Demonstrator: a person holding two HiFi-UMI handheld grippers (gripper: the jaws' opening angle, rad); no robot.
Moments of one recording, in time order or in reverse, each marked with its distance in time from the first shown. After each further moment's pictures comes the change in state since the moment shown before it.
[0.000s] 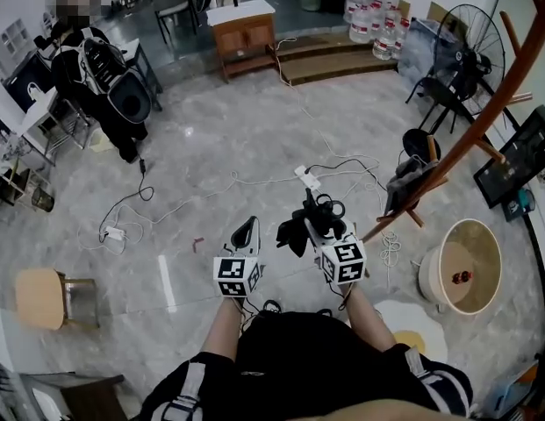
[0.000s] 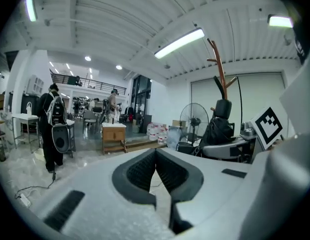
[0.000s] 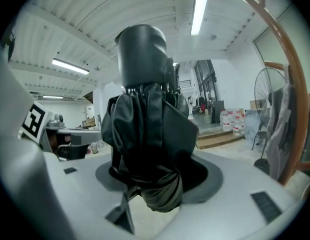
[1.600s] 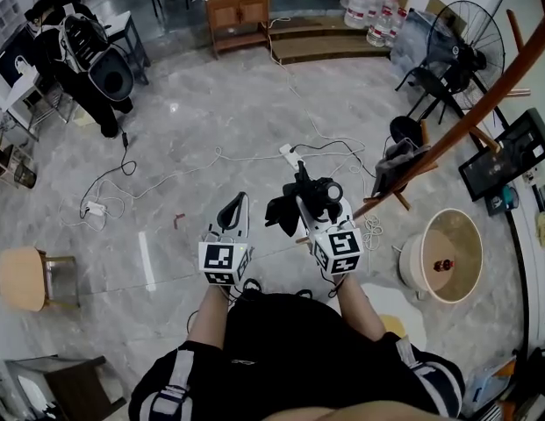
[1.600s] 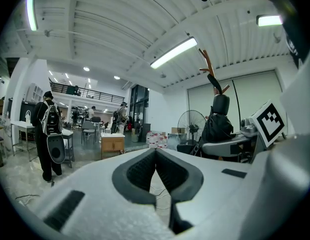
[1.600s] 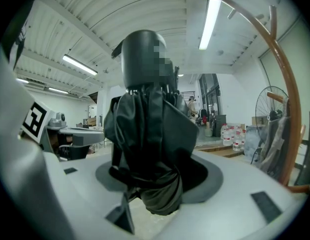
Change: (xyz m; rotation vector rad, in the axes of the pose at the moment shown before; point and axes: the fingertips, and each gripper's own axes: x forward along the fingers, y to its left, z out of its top) left arm -0.027 -0.014 0.039 0.054 -0.104 -0.003; right arm -0.030 0.021 0.046 -0.107 -0.106 -0.005
